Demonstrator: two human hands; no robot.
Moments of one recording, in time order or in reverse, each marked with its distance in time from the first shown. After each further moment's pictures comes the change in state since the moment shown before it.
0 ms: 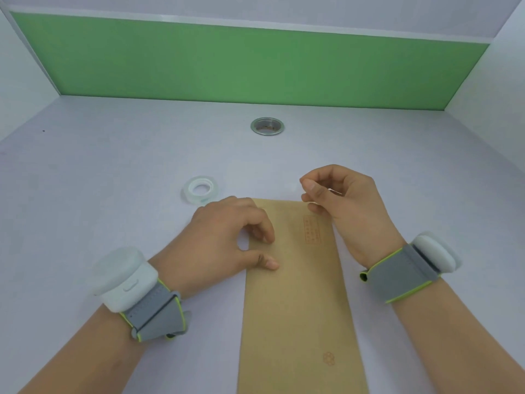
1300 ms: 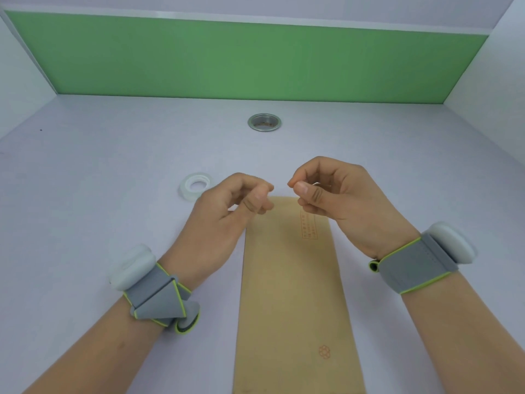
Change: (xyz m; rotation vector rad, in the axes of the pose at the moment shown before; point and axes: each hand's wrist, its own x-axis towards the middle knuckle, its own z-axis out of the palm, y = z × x) left_hand 0.008 0.005 0.014 -0.609 0.274 -0.110; right_hand -0.005 -0.015 -0.008 -0.042 -0.269 -0.065
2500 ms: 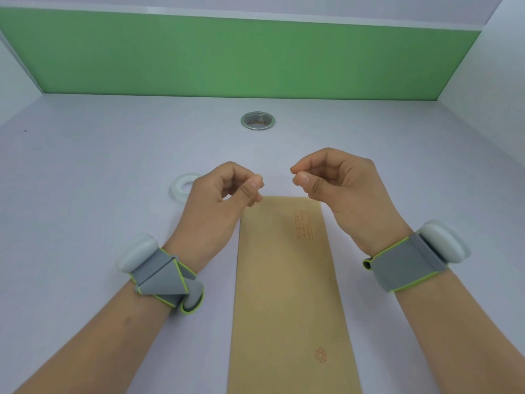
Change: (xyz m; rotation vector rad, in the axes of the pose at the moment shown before) left_hand 0.020 -0.004 0.007 -0.021 0.097 0.029; right_hand 0.004 0.003 -0.004 -0.058 0.191 -0.072
